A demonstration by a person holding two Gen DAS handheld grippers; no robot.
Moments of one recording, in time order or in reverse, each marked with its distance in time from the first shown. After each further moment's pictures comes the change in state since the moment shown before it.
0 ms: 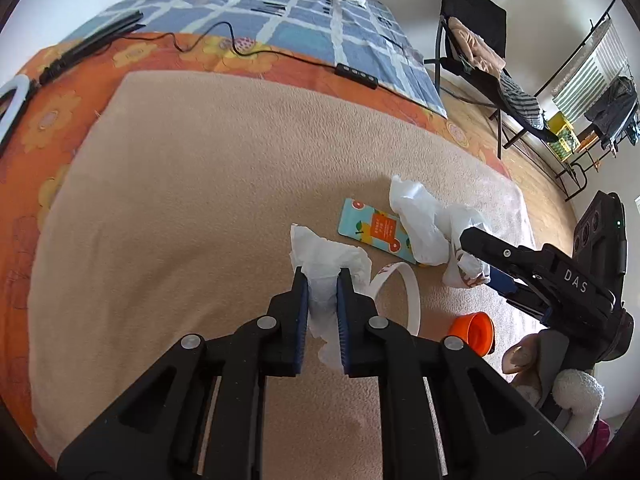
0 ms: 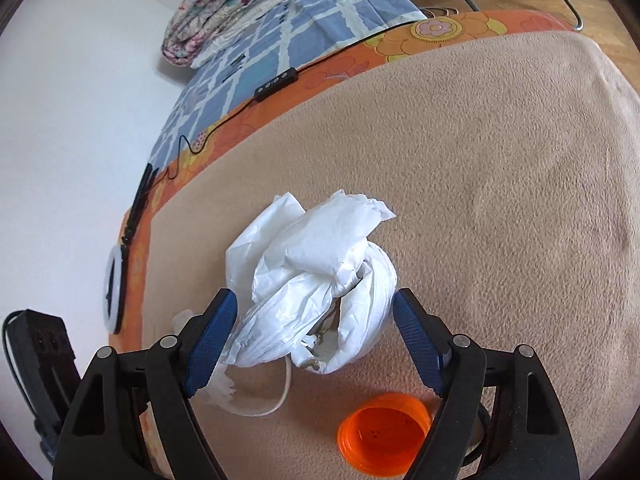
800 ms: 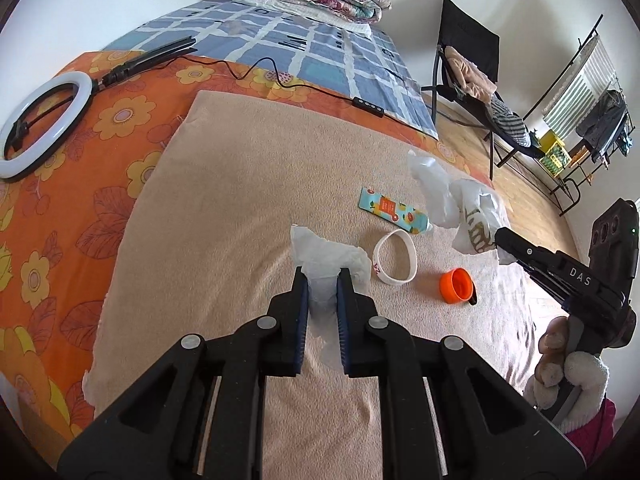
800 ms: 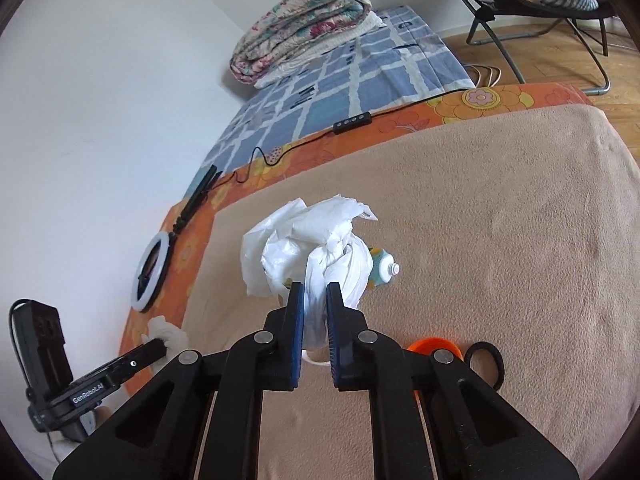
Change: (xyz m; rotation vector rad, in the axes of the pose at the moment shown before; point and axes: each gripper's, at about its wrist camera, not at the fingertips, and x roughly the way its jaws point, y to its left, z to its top) left arm -0.108 0.040 -0.049 -0.013 -0.077 -0.014; right arm -0.075 0.057 -0.047 -0.201 -0.137 0.069
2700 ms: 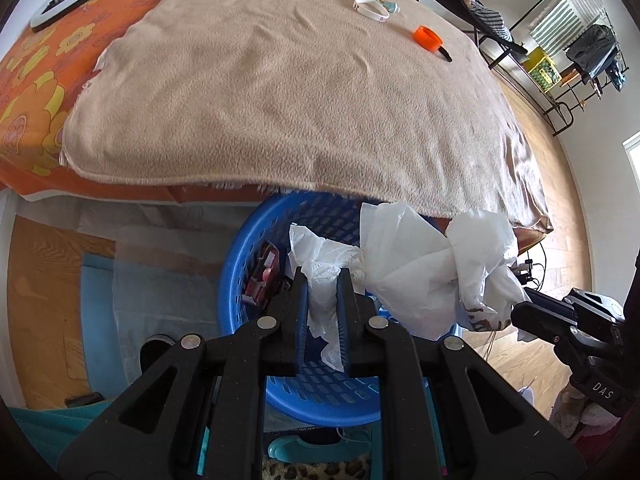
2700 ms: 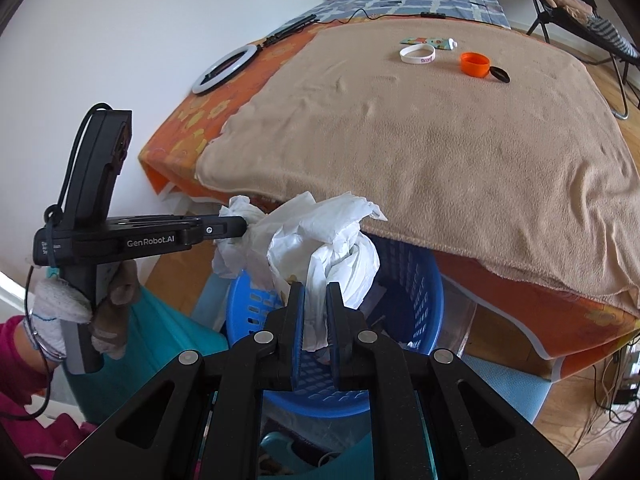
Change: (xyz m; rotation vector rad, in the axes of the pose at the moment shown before) left arm -0.071 0.009 -0.280 0.056 0.278 -0.006; right arm -0.145 0.070 -0.313 -0.324 0.292 -0.030
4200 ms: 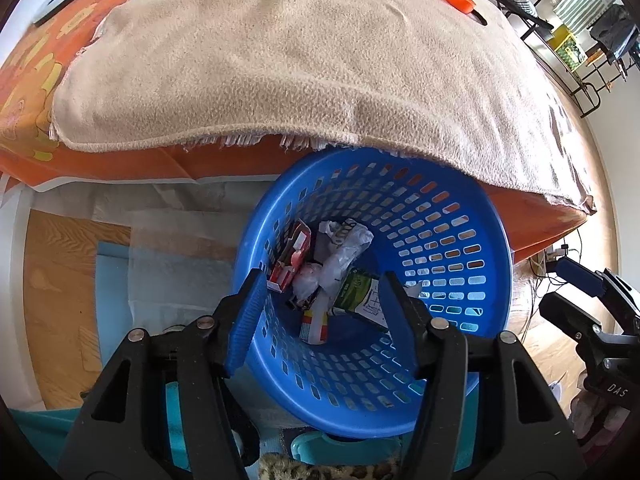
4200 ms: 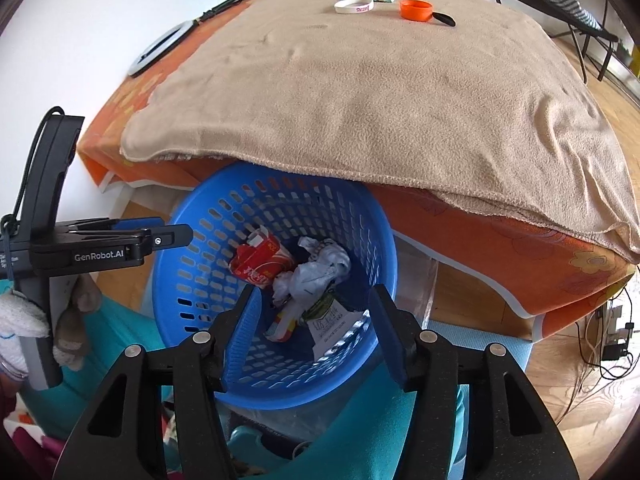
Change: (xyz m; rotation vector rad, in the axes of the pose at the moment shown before) left arm 0.040 0.007 -0.009 0.015 0.054 0.117; right arm 0.030 -0.026 -0.023 0.083 0.057 -0.207
